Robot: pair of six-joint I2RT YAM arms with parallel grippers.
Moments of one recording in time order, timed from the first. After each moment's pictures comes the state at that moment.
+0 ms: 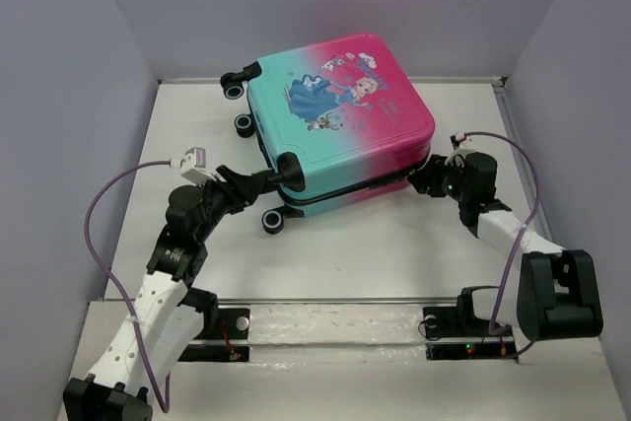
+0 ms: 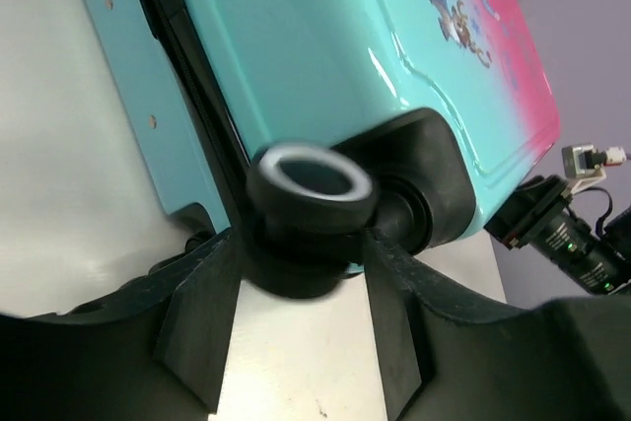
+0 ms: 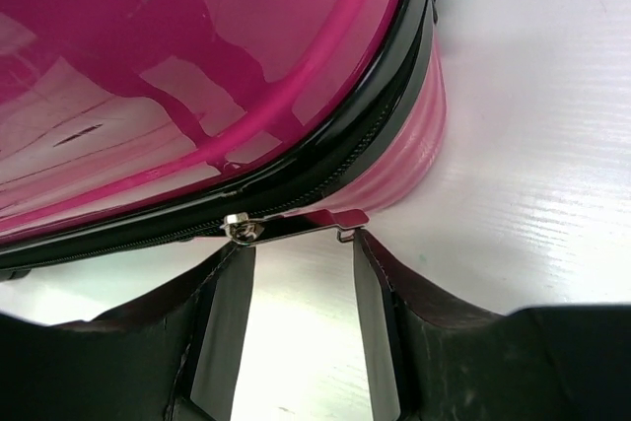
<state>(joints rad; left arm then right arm) -0.27 0.61 0.46 -0.04 0.16 -0.76 0.04 1.24 0.51 0.29 -0.41 0.33</state>
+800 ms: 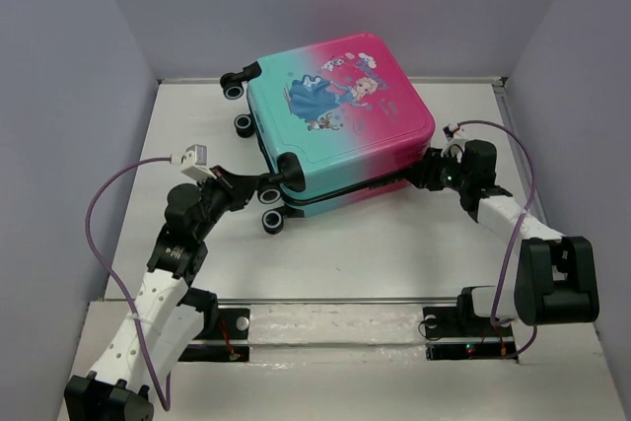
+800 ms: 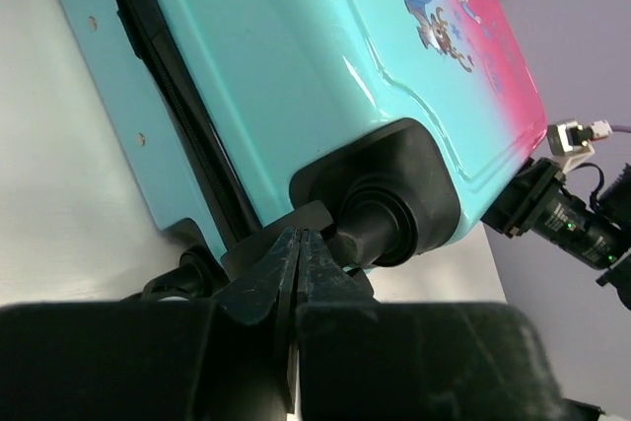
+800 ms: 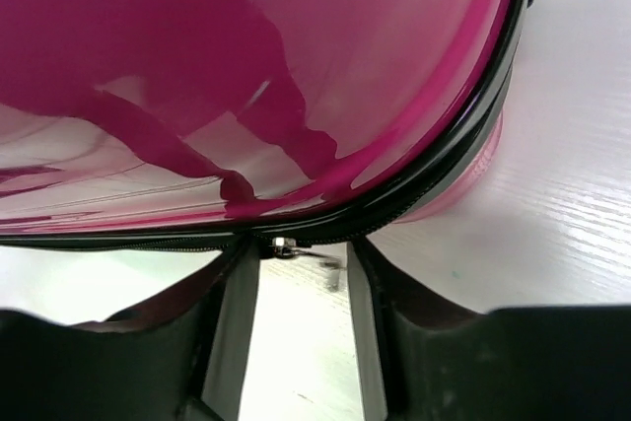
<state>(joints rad) -0.25 0.63 0.46 0.01 0.18 -0.74 0.04 1.30 0.64 0.15 -0.51 0.27</state>
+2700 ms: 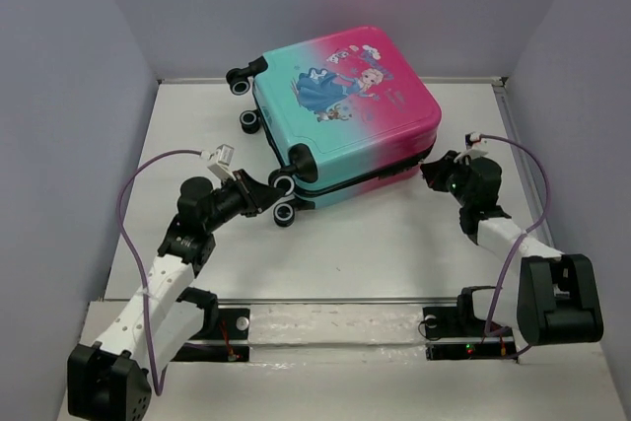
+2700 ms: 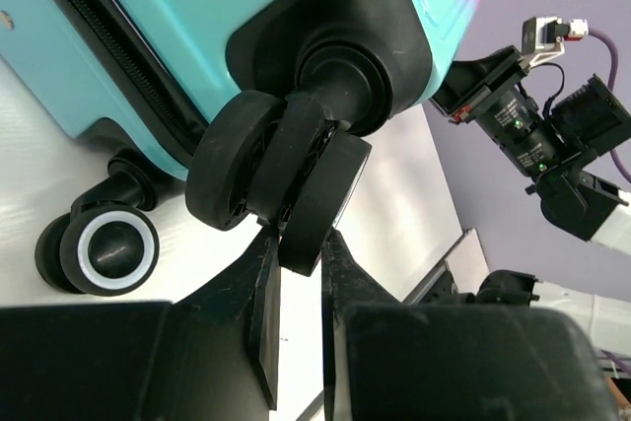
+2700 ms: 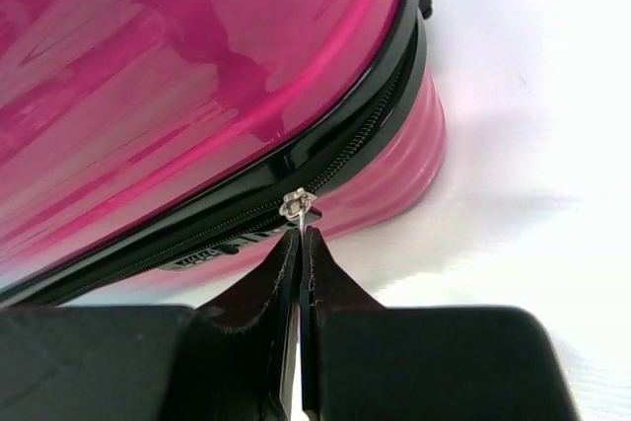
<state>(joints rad) -0.27 0.78 0.44 0.11 0.49 -0.77 0.03 1.22 0.44 0.51 -0.26 0.43</state>
